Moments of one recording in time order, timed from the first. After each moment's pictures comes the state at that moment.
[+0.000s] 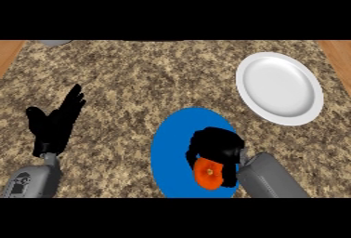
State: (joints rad) left arm -0.17 0.25 0.05 -1.38 0.08 0.03 0.15; right arm -0.38 -0.19 0.52 -1.37 0.95 0.55 -0.37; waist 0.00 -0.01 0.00
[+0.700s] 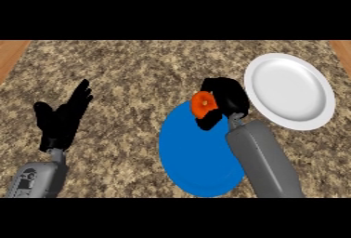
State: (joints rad) left arm -0.20 0.23 0.02 -1.41 0.06 0.03 0.18; right arm -0.59 -0.01 0.17 -1.16 0.98 0.13 0.36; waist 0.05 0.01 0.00
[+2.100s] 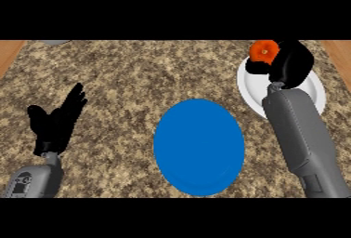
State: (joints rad) left arm -0.17 0.23 0.06 -1.40 0.06 0.01 0.17; right arm -0.78 -0.18 -0.08 -0.92 1.20 -0.56 0.72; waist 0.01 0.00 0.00
